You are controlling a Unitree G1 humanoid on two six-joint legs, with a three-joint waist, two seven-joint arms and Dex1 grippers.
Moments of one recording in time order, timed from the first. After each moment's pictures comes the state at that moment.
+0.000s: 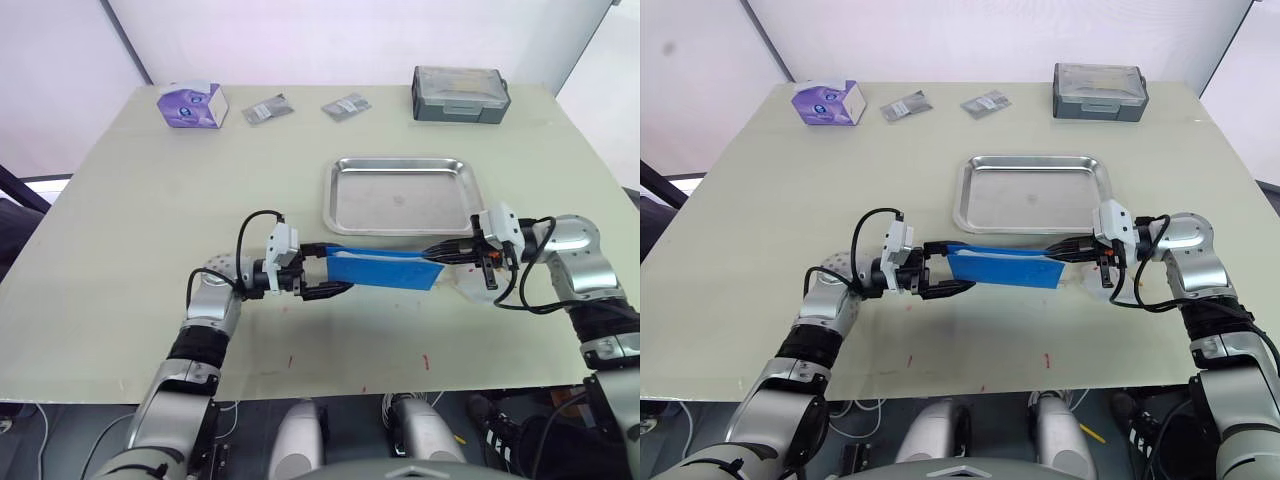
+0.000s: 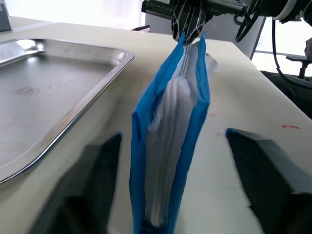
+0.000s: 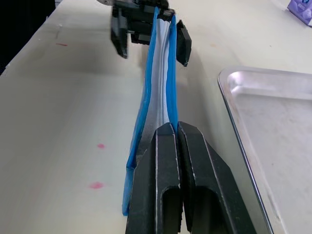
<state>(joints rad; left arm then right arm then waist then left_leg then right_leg) -0.51 0.41 -0.07 0.48 -0.36 -0.07 -1.41 -0.61 -0.62 0.13 0.40 0.34 -0.16 1.49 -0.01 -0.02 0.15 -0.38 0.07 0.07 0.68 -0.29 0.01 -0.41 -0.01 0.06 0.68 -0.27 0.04</state>
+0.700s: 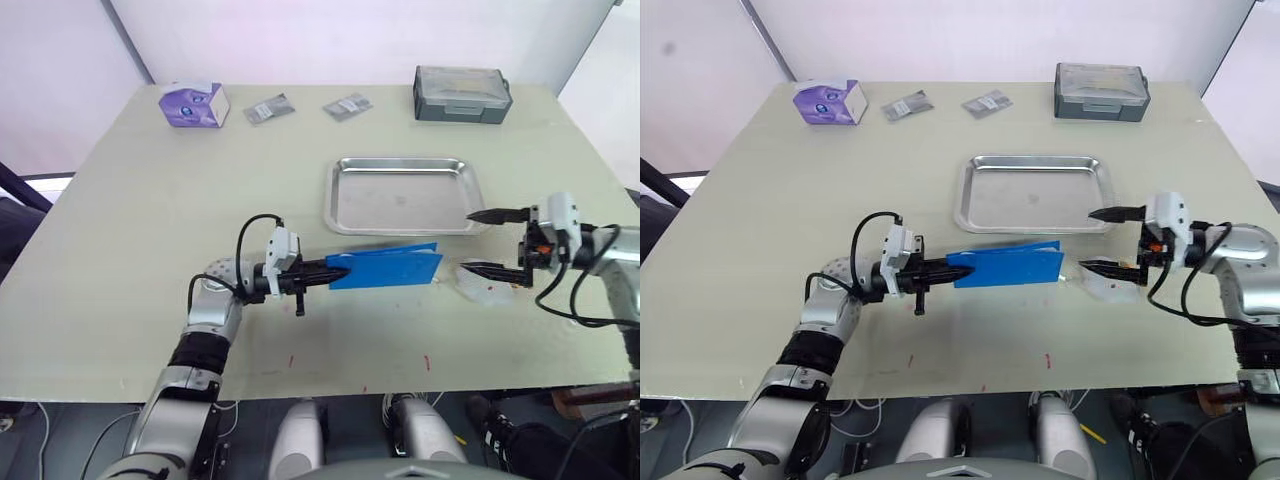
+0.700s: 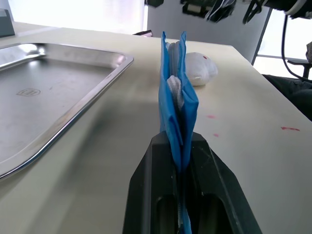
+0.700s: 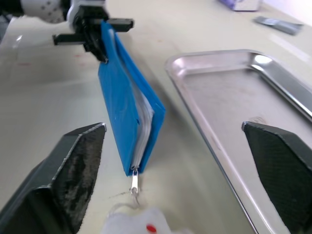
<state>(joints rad) -0.47 0.40 -0.05 0.44 -0.36 -0.08 -1.38 -0.40 -0.78 -0.11 0.15 0.48 0.13 1.35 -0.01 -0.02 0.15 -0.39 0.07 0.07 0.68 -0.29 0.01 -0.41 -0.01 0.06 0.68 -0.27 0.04</state>
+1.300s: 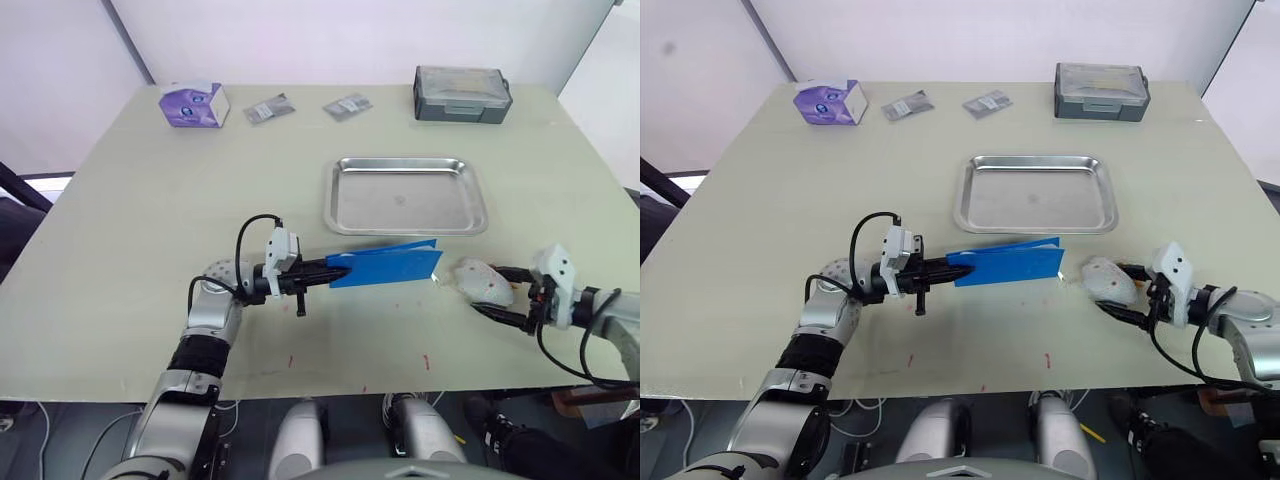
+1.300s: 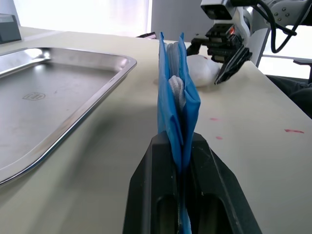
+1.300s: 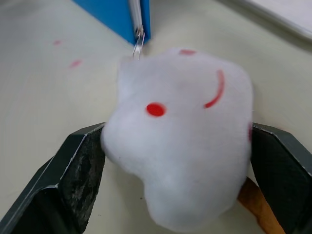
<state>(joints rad) -0.45 0.40 -0.05 0.41 -0.36 -0.08 -1.38 -0.10 -0.78 -0.09 0.05 0.36 0.28 1.11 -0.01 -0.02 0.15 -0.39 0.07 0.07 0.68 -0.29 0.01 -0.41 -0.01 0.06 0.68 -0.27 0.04</state>
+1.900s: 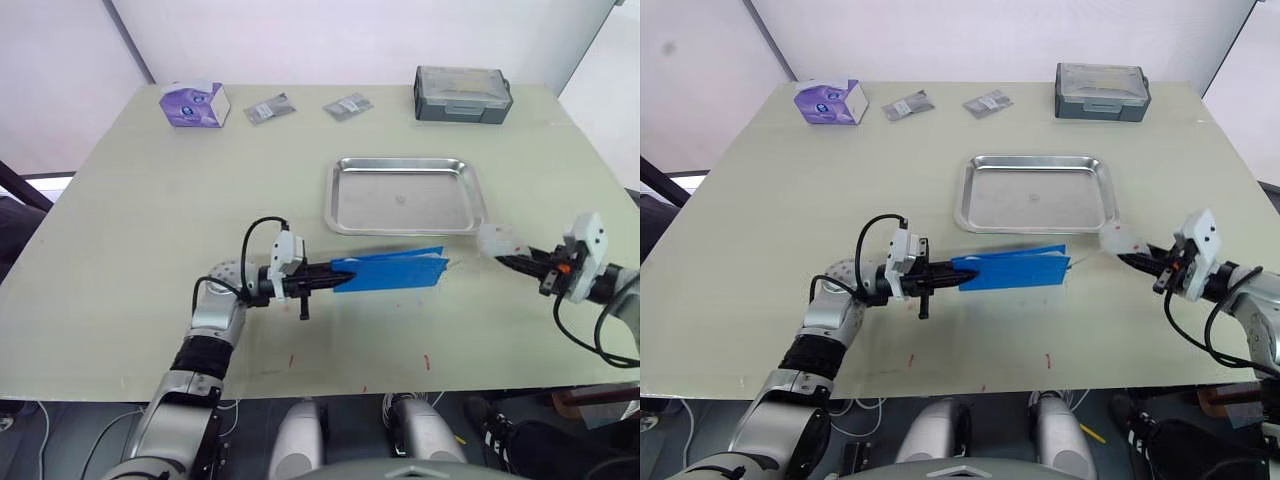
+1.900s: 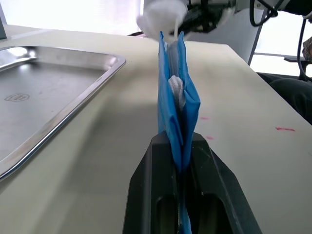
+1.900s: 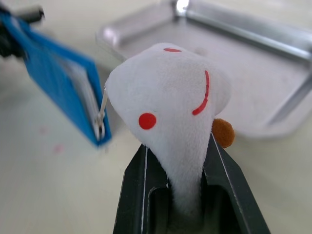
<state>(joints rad) -0.45 0.40 -0.08 0.40 -0.35 -0.09 -1.38 -0.22 -0.73 -0.25 -0.01 0.56 0.38 1.03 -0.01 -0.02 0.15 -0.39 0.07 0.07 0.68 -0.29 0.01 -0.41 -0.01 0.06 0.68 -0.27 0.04</state>
